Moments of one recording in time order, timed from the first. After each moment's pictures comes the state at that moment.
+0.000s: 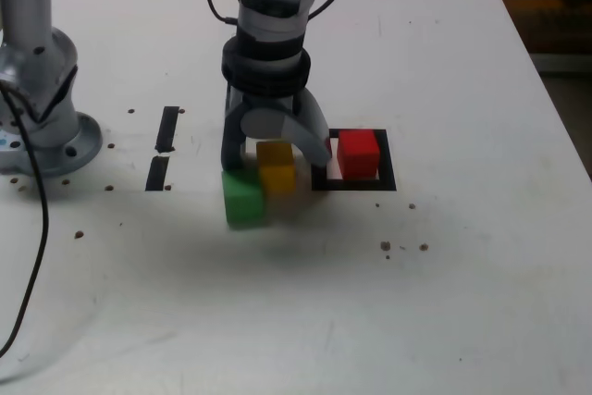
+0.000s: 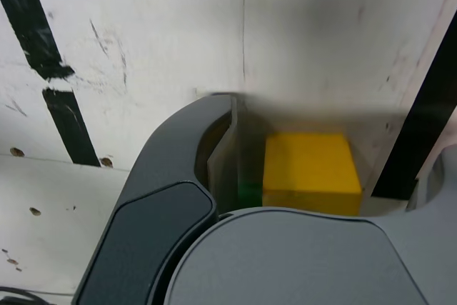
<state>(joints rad) -0.18 1.82 -1.02 0.89 -0.07 -0.15</state>
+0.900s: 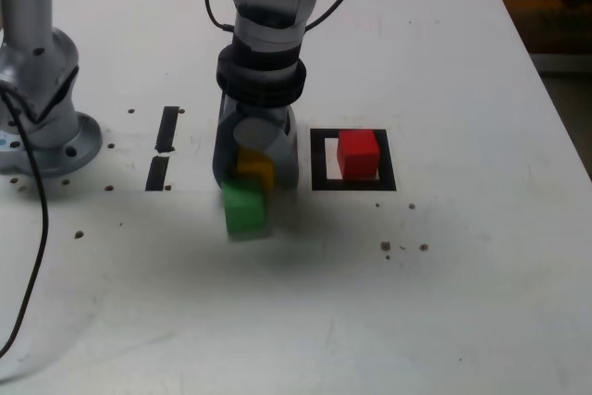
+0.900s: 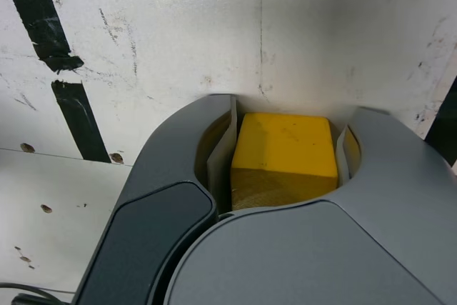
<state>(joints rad) -0.21 1.84 -1.01 0.89 -0.07 -0.16</state>
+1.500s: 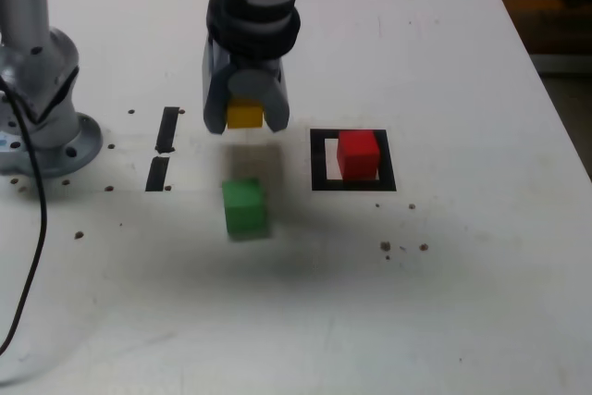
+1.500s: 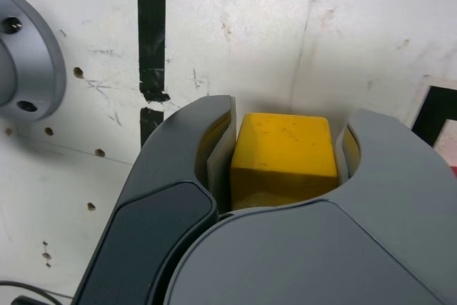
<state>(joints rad) -0.21 1.79 -1.19 1.22 0.11 -0.29</state>
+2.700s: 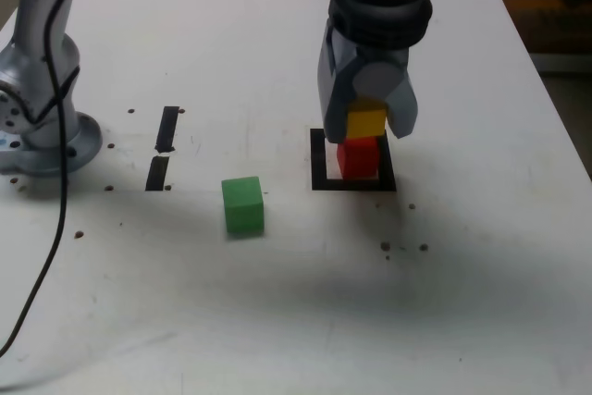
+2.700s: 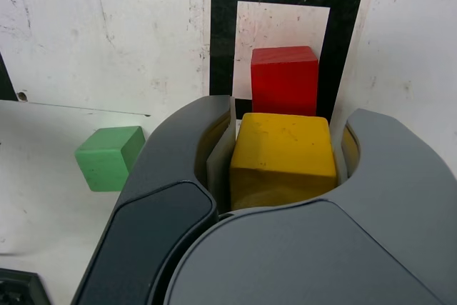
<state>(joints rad) -0.24 2.02 -1.70 1.34 0.04 -0.25</state>
